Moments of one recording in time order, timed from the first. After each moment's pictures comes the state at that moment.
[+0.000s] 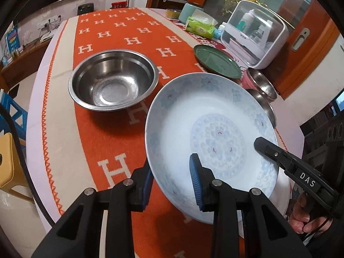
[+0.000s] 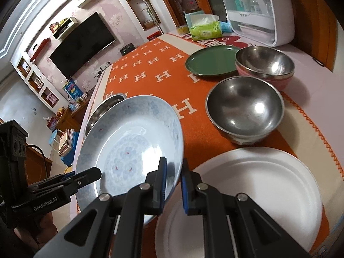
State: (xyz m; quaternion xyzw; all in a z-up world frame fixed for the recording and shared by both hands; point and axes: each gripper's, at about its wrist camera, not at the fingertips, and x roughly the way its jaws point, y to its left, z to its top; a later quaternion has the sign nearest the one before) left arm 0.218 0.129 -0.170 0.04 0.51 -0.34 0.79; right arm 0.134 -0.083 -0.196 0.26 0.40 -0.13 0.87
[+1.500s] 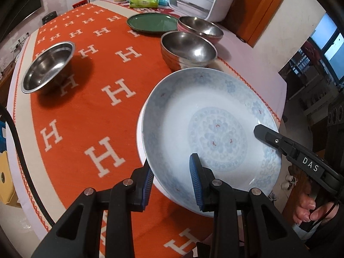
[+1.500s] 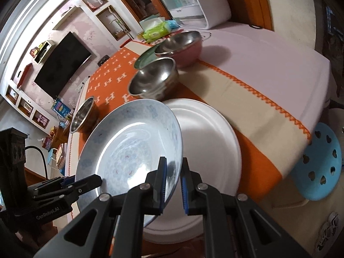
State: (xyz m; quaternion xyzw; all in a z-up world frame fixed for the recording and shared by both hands) left arm 0.088 0.048 -0.177 0.14 0.53 -0.40 0.73; right arm -0.018 -0.128 -0.208 0.33 0.39 -0.20 0.84
